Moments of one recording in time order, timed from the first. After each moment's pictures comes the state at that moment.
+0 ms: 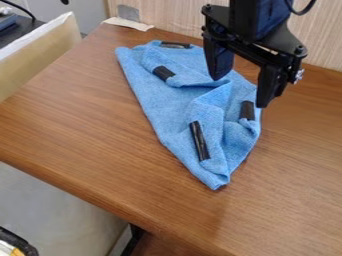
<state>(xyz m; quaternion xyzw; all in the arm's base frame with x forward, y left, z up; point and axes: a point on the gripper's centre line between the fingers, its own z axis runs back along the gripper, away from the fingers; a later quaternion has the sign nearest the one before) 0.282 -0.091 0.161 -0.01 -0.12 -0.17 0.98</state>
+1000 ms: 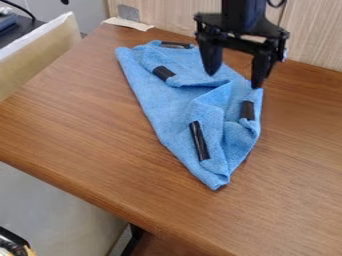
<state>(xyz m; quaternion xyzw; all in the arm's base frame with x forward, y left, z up) 0.344 -0.062 0.116 -0.04 -0.08 -0.04 1.00</state>
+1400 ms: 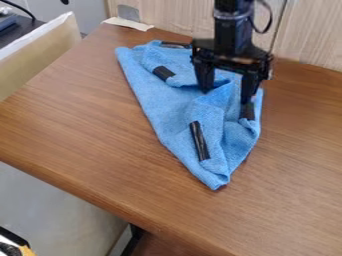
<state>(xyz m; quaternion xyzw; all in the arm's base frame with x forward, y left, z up) 0.359 -0.048 0.076 -0.04 -0.04 -0.02 1.00</state>
